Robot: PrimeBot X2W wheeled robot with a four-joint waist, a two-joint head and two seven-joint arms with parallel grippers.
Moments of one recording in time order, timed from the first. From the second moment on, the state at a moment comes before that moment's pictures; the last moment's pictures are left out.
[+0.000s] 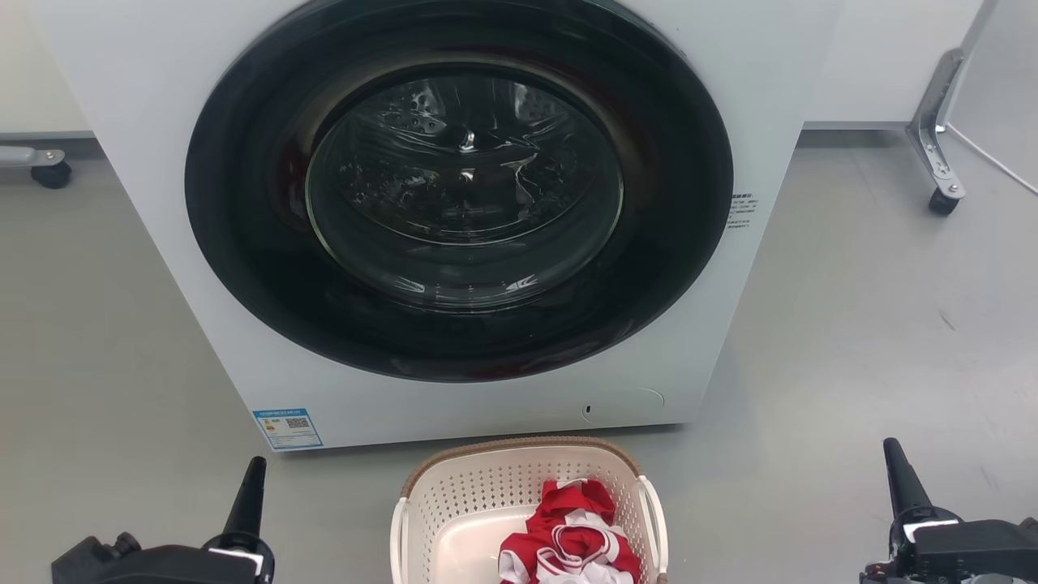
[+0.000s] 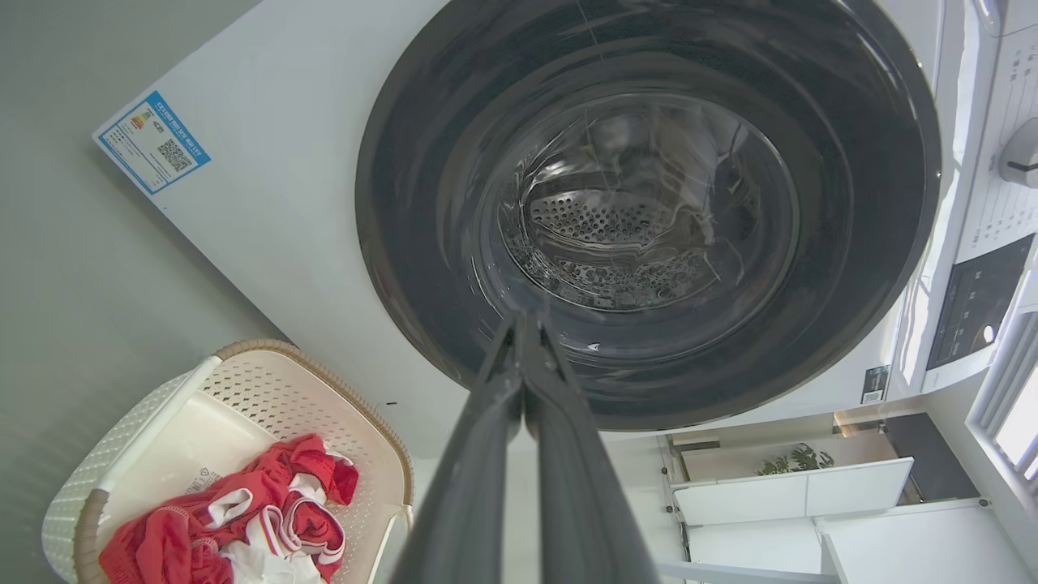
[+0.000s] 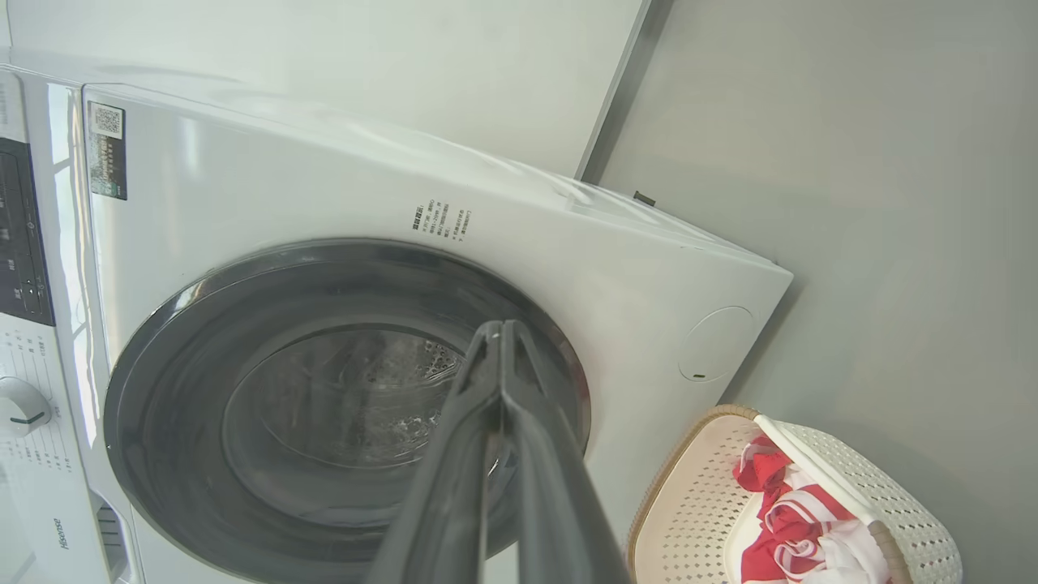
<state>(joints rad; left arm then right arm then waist) -0.04 0.07 0.02 0.25 -1.32 -0.07 0.07 -0.07 -0.09 -0.03 0.26 1.35 0.06 0.04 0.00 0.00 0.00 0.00</state>
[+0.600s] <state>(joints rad) -0.07 0.05 0.08 0.29 -1.56 -0.11 0.10 -0.08 -0.05 -0.12 0.29 1.56 0.11 0.10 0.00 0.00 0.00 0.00</state>
